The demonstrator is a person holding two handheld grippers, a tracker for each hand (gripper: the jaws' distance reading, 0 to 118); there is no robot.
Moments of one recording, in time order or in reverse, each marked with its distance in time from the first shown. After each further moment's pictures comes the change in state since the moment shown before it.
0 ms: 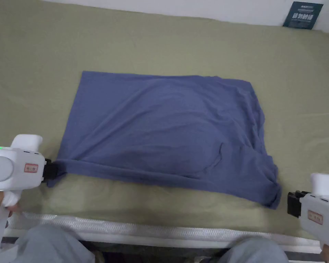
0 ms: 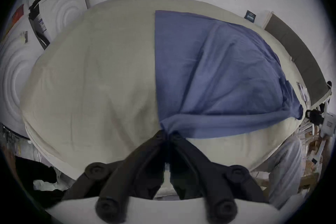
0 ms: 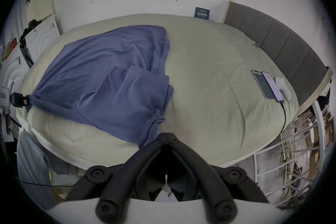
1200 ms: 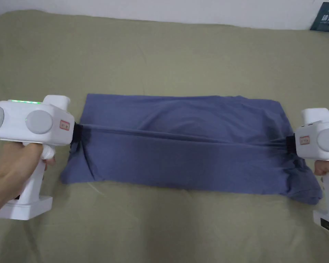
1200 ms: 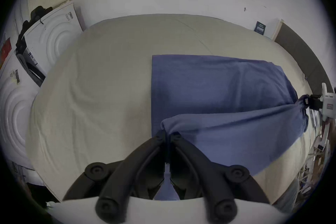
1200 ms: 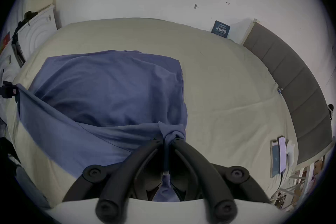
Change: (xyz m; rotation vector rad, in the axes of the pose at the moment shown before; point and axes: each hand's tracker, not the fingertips) left arm 0.004 0.197 -0.095 0.072 0.072 -0.022; right arm -0.047 0.233 -0.168 -0.023 -0.051 0.124
